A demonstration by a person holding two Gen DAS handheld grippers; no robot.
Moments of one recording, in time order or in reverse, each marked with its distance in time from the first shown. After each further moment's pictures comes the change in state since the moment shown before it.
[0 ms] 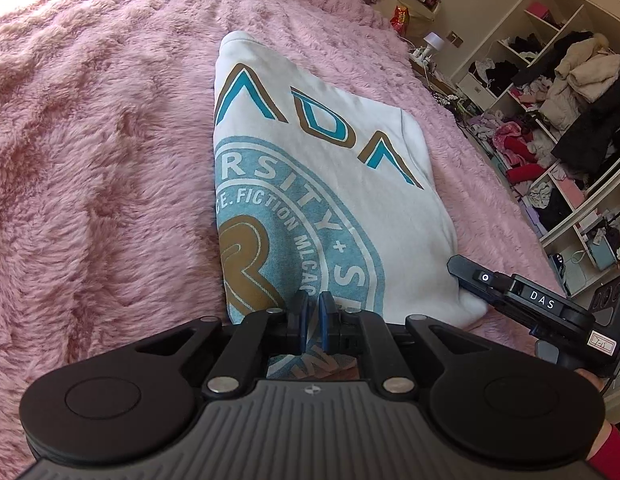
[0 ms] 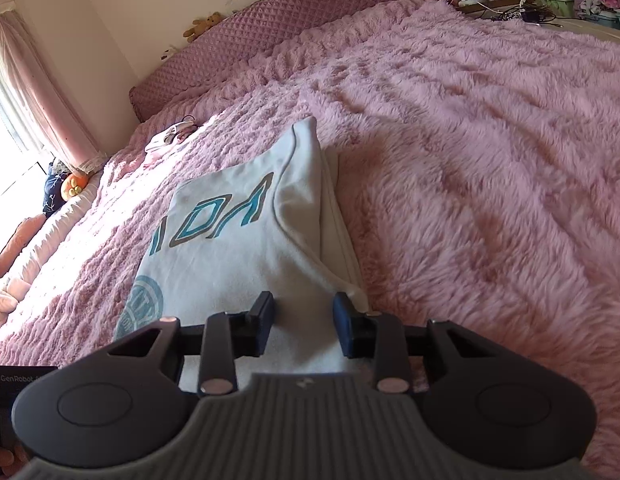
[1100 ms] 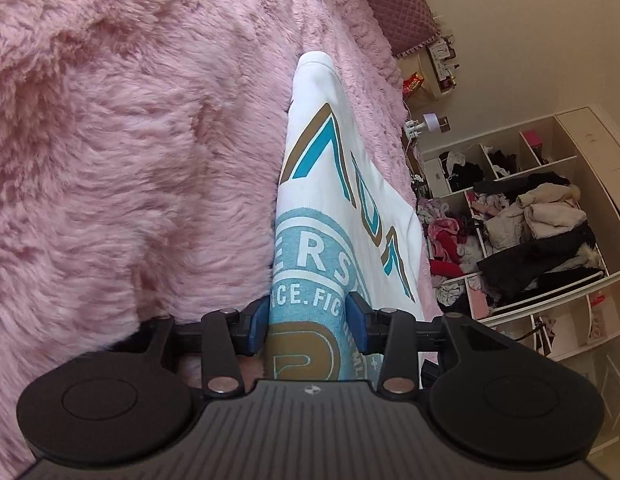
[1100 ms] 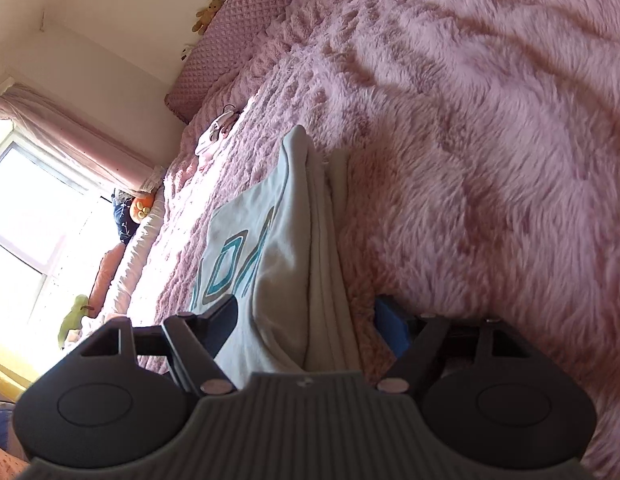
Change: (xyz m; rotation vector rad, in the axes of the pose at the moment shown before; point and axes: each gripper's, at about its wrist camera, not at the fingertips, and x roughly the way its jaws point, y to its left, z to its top) left arm 0.046 0.103 0.043 -0.439 -0.029 -0.345; right arm 0.070 -0.068 0.067 0.276 0.174 0.323
